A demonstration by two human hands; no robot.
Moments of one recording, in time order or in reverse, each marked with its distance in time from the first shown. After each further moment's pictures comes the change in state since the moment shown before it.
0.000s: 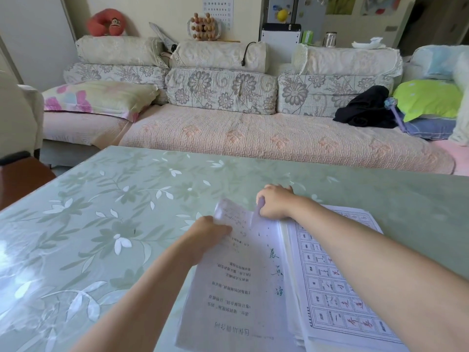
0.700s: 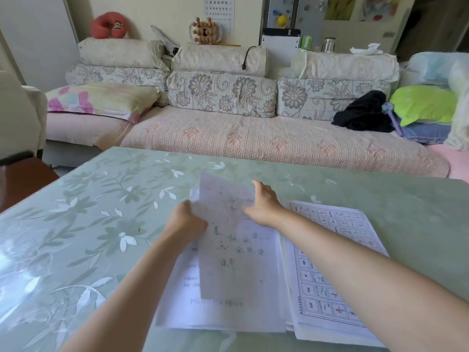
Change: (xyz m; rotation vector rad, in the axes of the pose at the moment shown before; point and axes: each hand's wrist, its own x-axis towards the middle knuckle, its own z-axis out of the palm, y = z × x) left_hand 0.005 -0.002 -0.035 0.172 0.354 0.133; right_hand -0.019 -0.042 0.015 0.419 0.123 0.113
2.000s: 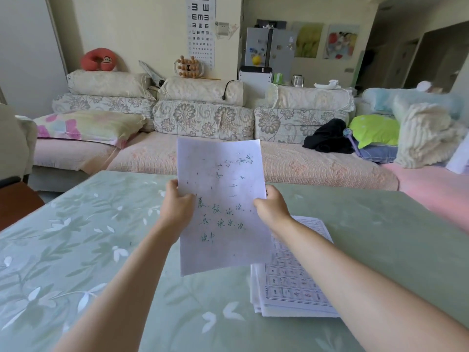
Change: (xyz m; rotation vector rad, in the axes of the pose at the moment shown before) left_hand -0.060 0.066 -0.032 -0.398 0.055 0.293; right_hand -0.107 -0.022 -0.081 0.667 0.326 0.096
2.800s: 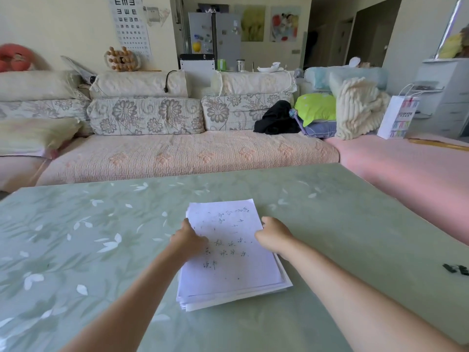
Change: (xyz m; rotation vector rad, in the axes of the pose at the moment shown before) left_hand -0.048 -0.057 0.176 0.774 -0.396 -0.187; right_hand -0.029 0.124 -0.151 -0.382 -0.064 0.314
